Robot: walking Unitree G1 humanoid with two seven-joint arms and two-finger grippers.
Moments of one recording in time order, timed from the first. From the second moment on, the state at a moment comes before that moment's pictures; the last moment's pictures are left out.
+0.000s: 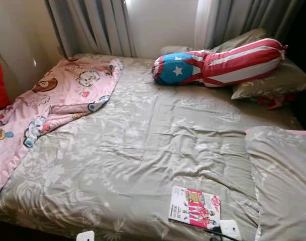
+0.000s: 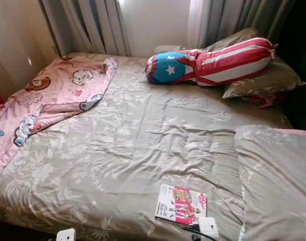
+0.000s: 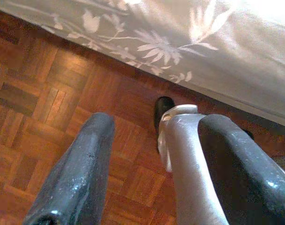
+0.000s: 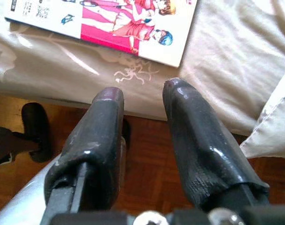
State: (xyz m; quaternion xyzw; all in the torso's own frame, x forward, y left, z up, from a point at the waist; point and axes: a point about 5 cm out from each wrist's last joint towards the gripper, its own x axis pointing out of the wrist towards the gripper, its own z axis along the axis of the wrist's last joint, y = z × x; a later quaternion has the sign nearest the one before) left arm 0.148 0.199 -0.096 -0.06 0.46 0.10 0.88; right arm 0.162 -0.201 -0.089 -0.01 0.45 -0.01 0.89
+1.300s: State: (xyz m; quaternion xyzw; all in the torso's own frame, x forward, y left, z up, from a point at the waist) left arm 0.154 0.196 -0.094 -0.05 0.45 0.09 0.89; right arm 0.150 -0.158 -0.097 0.00 0.45 0.01 0.89
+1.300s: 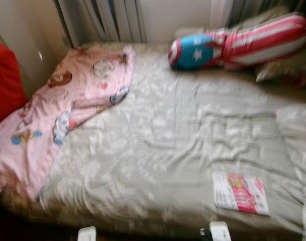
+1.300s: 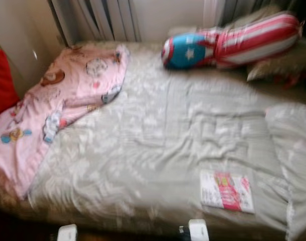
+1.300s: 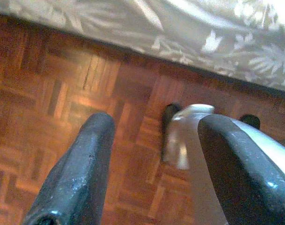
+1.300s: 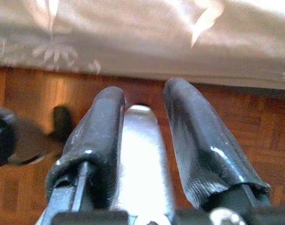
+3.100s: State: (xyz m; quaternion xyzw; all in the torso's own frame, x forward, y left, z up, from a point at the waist) left arm 0.147 0.200 -0.096 -0.05 0.46 0.09 0.88; right arm 0.176 -0.174 -0.086 -0.02 0.43 0.02 0.90
